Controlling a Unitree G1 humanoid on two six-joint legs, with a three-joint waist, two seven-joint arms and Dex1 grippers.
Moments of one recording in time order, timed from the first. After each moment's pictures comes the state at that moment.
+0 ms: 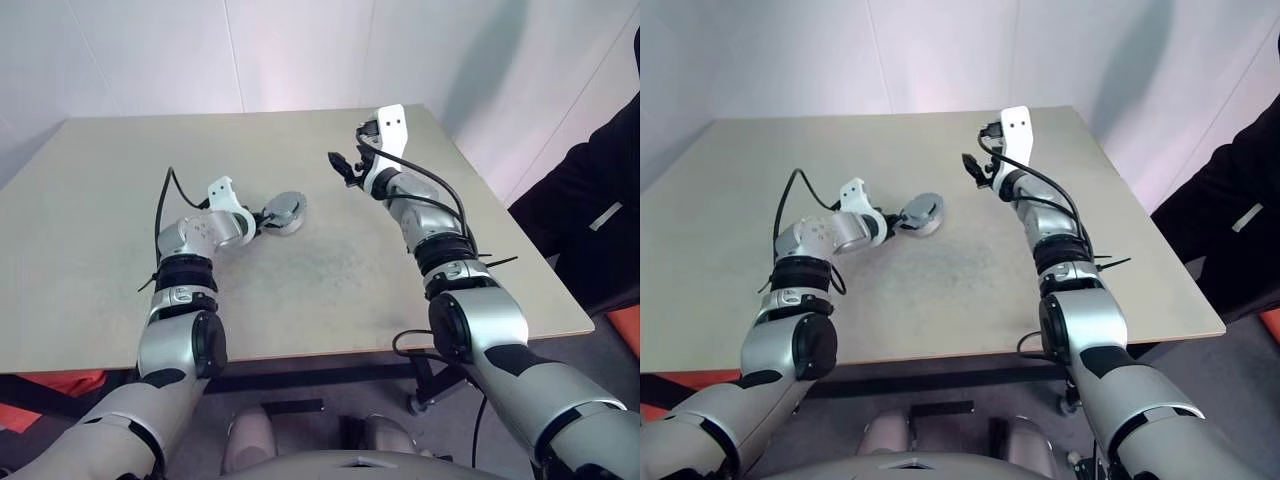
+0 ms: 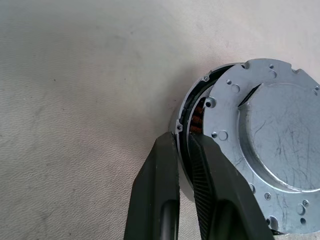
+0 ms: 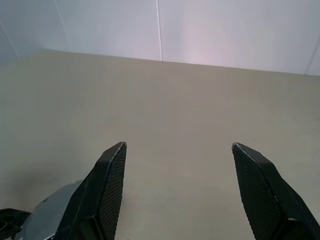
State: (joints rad) left arm -0.90 0.13 0.45 0.65 -0.50 0.95 0.13; right arm -1.05 -0.13 -0.13 0.94 0.12 0.09 0.41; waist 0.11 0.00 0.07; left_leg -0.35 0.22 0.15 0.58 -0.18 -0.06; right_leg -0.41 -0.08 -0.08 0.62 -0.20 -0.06
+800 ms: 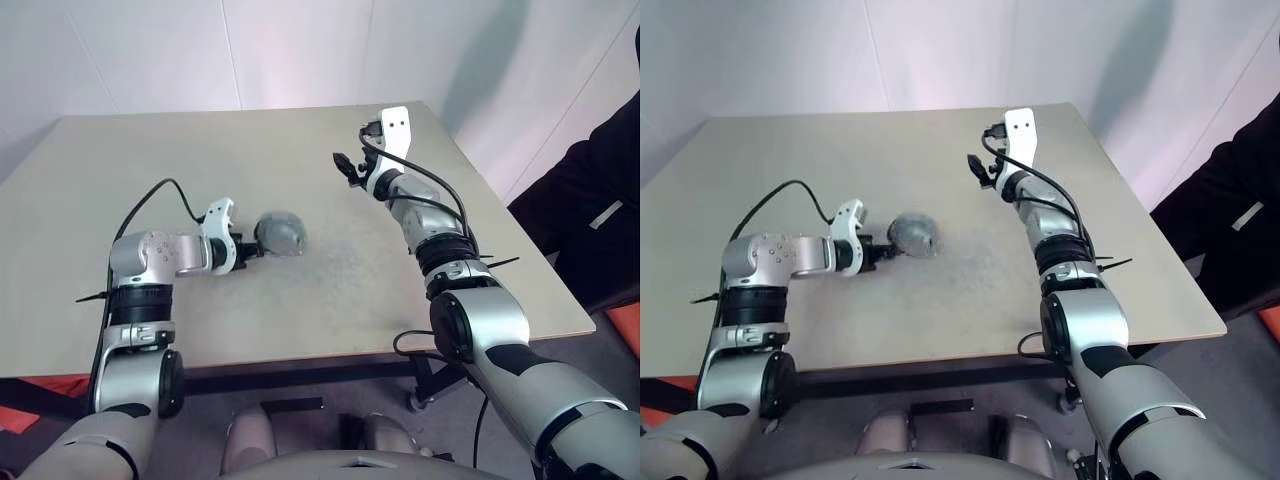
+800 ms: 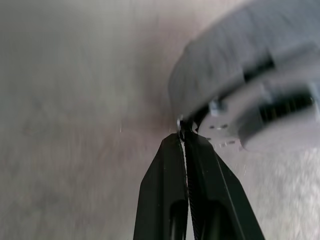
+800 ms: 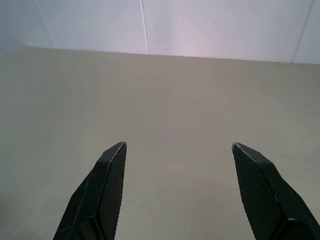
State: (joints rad) left arm -0.64 0.31 0.24 0.20 -0.59 1.44 -0.24; right arm -1.06 -0.13 -0.13 0.96 0.12 0.09 0.37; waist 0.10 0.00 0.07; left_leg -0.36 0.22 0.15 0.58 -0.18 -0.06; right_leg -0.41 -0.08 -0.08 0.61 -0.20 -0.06
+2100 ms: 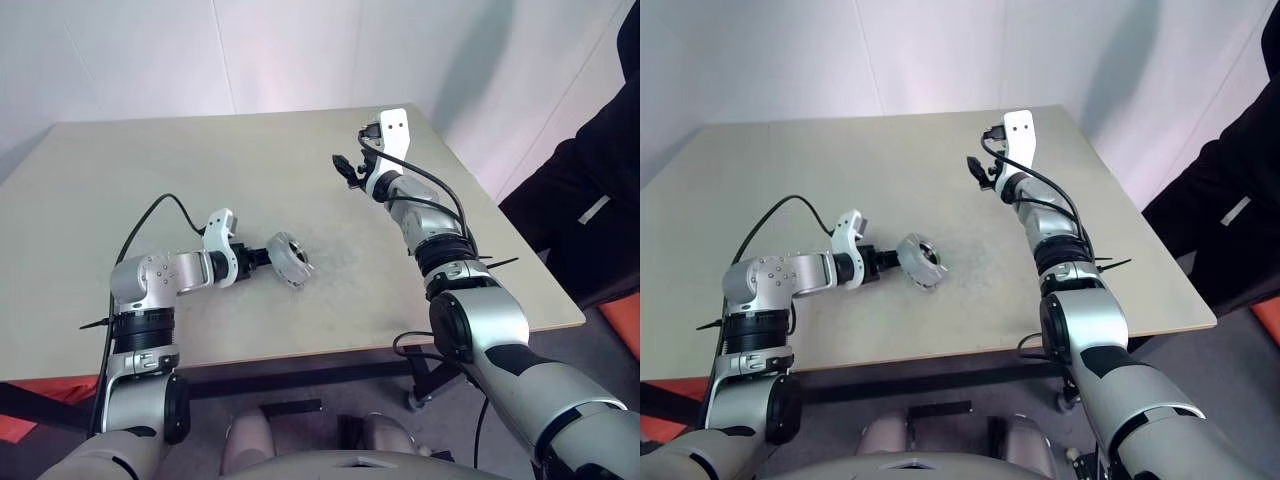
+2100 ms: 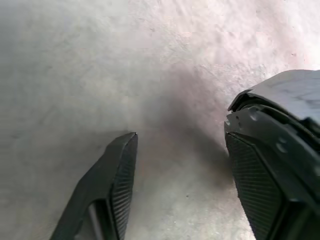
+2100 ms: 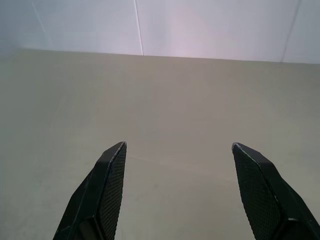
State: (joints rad) left arm -0.55 0.26 0.31 0.11 -0.57 1.35 -0.26; right arm -1.06 -0.13 -0.13 0.97 0.12 0.09 0.38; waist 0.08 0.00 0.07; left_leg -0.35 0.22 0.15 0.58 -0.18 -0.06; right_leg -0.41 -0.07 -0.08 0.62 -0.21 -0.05
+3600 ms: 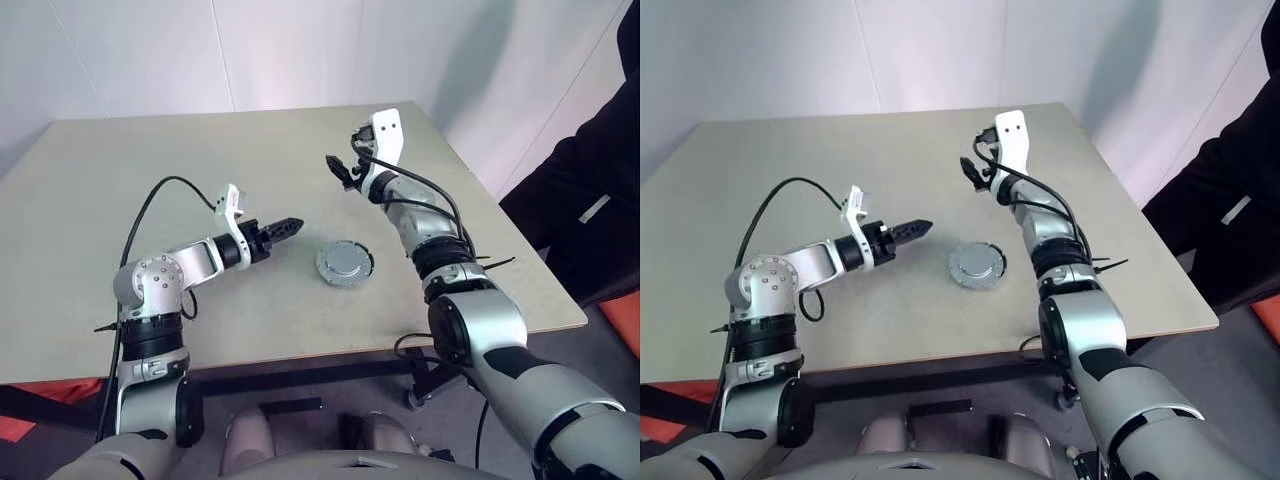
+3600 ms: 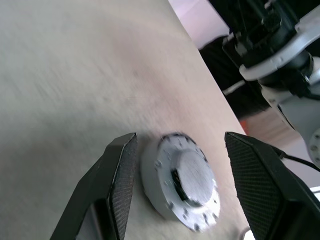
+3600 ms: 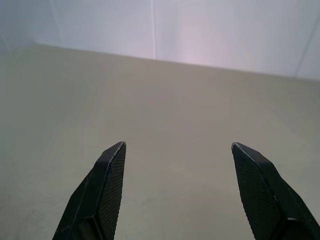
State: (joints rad) left arm -0.52 0.18 0.32 -0.03 -0.73 1.18 -0.41; right arm -1.00 -0.13 -0.07 0.90 0.11 0.01 0.44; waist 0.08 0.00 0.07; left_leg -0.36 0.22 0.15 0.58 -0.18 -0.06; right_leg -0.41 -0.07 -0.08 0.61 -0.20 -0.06
